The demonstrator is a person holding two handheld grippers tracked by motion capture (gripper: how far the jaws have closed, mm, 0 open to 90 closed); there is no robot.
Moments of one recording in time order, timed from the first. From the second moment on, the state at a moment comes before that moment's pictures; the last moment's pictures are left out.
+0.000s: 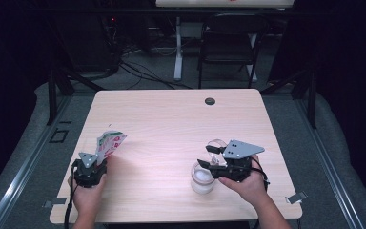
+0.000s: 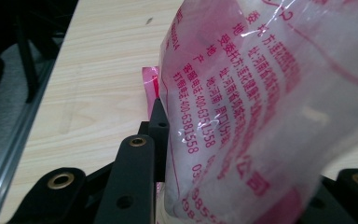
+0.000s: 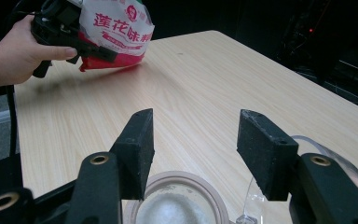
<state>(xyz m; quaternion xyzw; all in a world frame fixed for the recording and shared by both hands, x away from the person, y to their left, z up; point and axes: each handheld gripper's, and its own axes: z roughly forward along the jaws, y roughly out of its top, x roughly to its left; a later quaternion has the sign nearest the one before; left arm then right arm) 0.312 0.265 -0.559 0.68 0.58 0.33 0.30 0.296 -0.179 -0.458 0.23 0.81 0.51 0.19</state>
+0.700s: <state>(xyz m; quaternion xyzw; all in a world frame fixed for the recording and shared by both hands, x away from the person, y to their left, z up) 0.319 0.271 -0.570 0.68 0.59 0.33 0.27 0.297 -0.181 -0.459 0.23 0.81 0.51 0.19</state>
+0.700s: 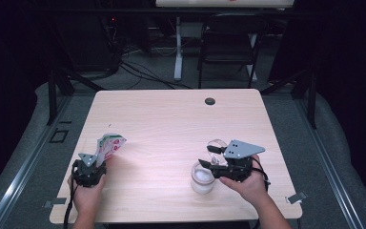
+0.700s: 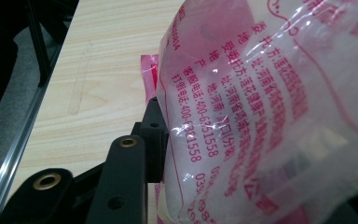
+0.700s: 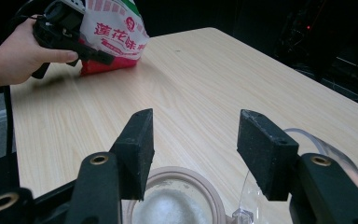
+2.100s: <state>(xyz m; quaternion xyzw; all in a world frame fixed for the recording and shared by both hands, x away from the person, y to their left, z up) 0.288 0.202 -0.537 0.75 0.46 0.31 0.36 0.298 -0.183 -0.460 0.24 0.80 0.51 0.19</state>
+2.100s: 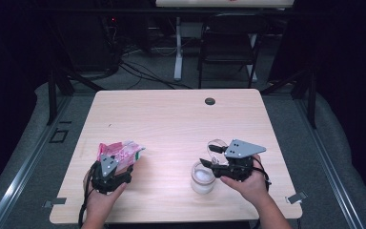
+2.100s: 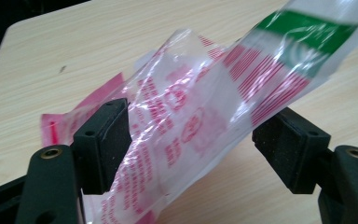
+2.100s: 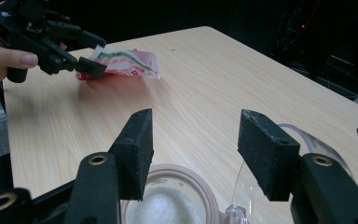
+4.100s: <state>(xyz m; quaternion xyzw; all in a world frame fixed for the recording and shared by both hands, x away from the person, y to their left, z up) 0.275 0.151 -0.540 0.80 0.39 0.27 0.37 0.295 -0.214 -0.429 0.32 0.76 0.52 0.21</state>
